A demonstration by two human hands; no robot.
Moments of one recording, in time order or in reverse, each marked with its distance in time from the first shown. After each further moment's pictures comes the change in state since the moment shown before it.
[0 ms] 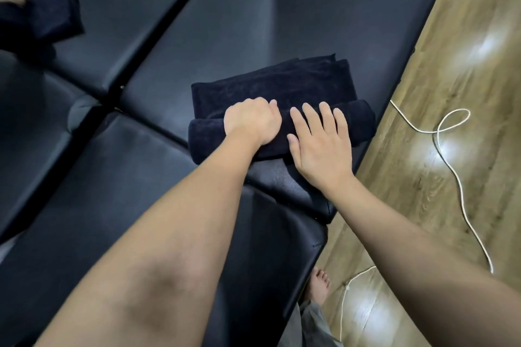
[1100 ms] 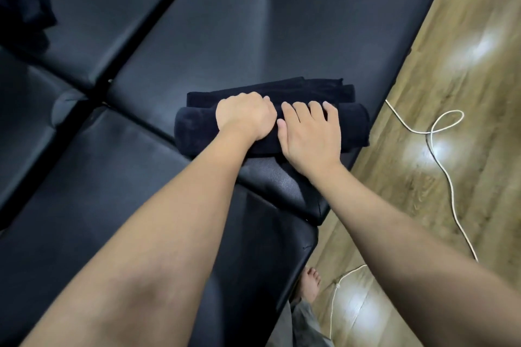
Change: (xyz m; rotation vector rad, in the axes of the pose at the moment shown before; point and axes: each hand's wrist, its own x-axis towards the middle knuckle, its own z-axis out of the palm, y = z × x) left_hand 0.007 0.007 -0.011 0.014 -0.095 -0.060; right_hand 0.029 -0.004 0.000 -0.017 -0.033 0.040
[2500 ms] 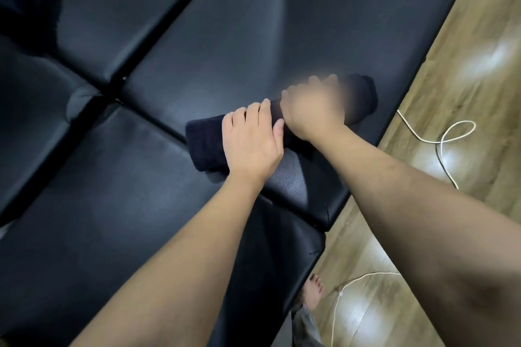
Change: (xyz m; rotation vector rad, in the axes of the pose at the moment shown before) left_hand -0.045 -0.021 0.055 -0.001 0.476 0.092; right_hand 0.072 0.000 -0.003 -0.016 -0.101 -0.077
